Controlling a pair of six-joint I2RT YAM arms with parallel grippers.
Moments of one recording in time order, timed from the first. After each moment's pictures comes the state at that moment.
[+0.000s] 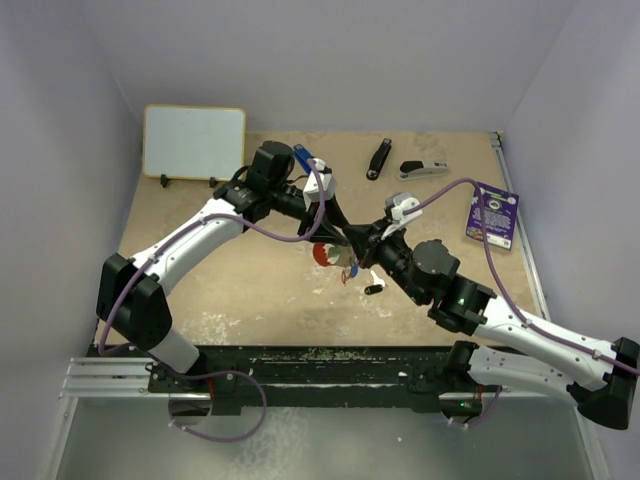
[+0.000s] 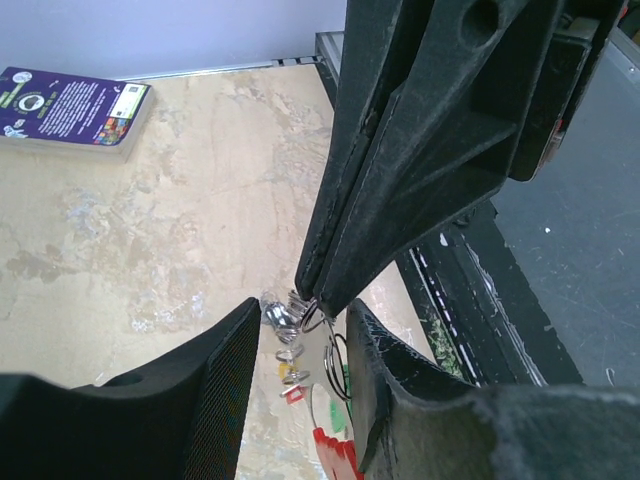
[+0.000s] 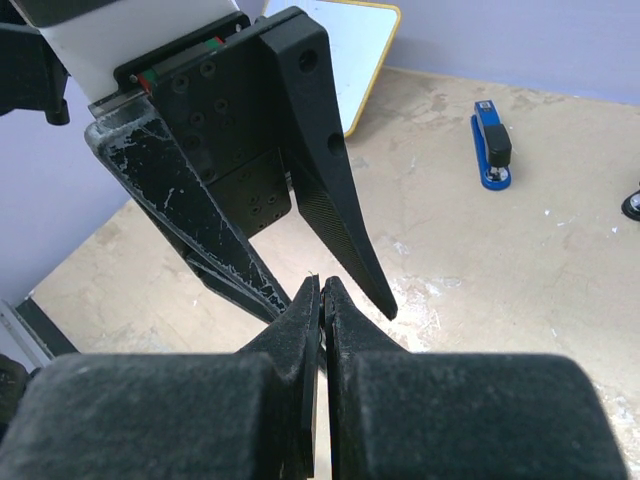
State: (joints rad) left arm -0.59 1.58 1.37 -0.32 1.22 0.44; right arm 1.02 0.88 0.77 0.10 0.39 0.24
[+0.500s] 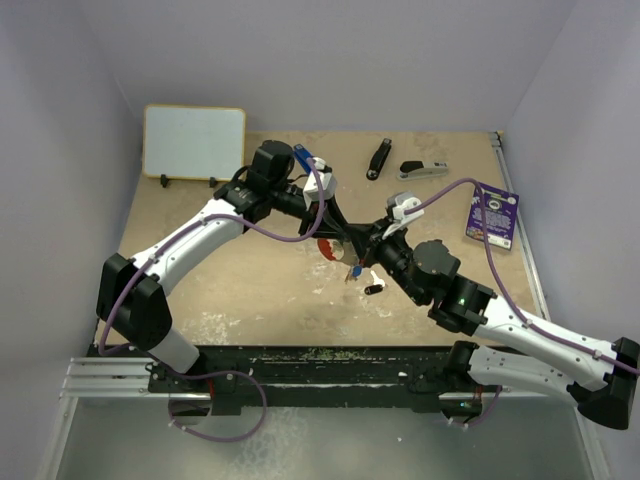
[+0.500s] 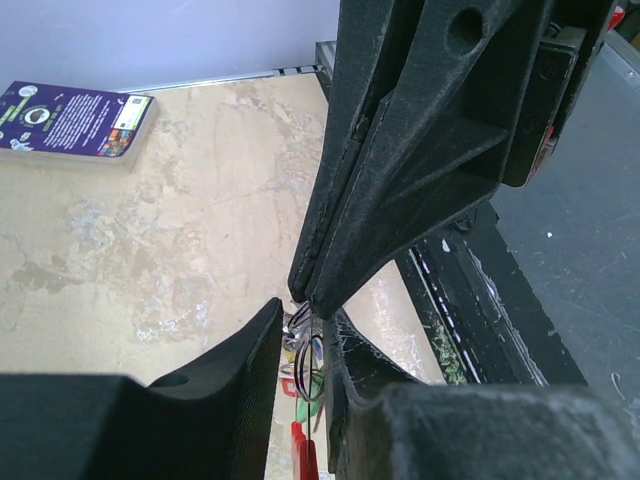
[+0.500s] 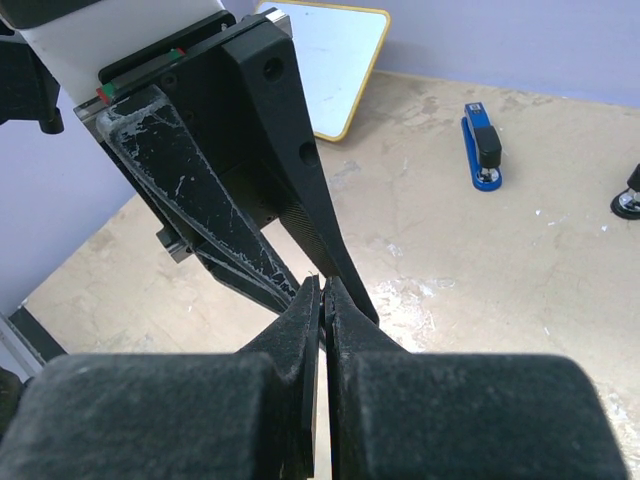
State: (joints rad) left arm -0.59 1.58 1.36 -0.27 1.23 0.40; right arm 1.02 0.88 0.77 0.10 0.42 0.25
